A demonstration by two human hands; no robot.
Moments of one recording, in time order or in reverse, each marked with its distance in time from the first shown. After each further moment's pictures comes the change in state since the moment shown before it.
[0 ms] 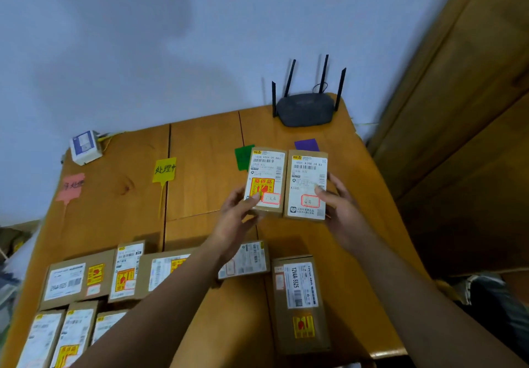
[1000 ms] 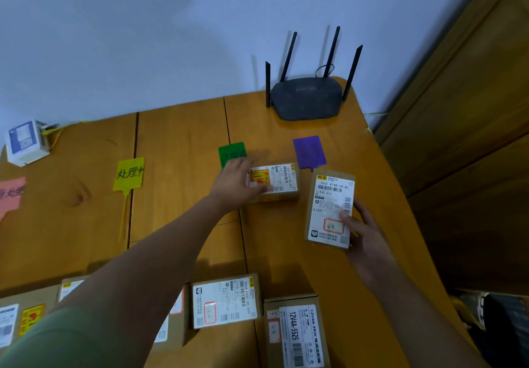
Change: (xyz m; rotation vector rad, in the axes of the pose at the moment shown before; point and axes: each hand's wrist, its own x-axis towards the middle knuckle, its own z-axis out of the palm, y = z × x) left_hand 0.233 -0.016 -0.020 1.384 -0.024 0.272; right_hand 0.084 0.039 -0.058 0.108 0.171 0.046
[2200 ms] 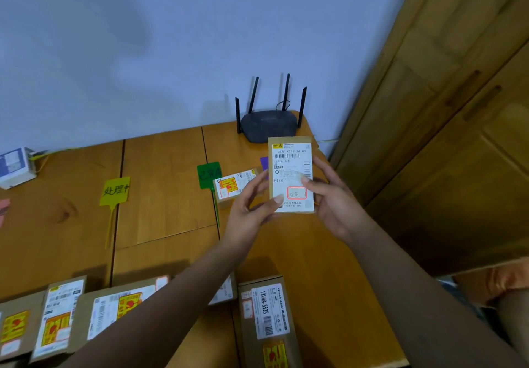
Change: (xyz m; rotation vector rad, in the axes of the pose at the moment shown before) left_hand -0.169 0.151 -0.015 -1.353 0.032 0.138; right_hand -0.098 -0.094 0.041 -0.248 -0.189 -0.262
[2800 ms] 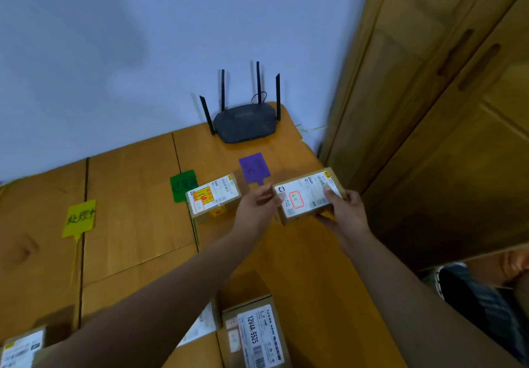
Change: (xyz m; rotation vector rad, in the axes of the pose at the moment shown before) left_hand 0.091 -0.064 0.046 0.290 0.109 -0.283; right_hand 0.054 0.063 -0.087 0.147 0.574 0.144
